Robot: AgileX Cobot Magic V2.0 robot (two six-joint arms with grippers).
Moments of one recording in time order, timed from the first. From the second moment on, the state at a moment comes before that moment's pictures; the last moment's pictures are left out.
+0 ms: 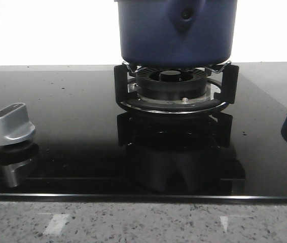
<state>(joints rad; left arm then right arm) -0.11 0.21 -0.40 -0.62 0.37 0.53 -0.11 0.21 -0.57 0.45 0.73 -0.26</state>
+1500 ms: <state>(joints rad) -0.72 1.33 -1.13 -0.76 0.05 0.88 -0.11 0.22 -0.63 0.38 0.67 -0.27</state>
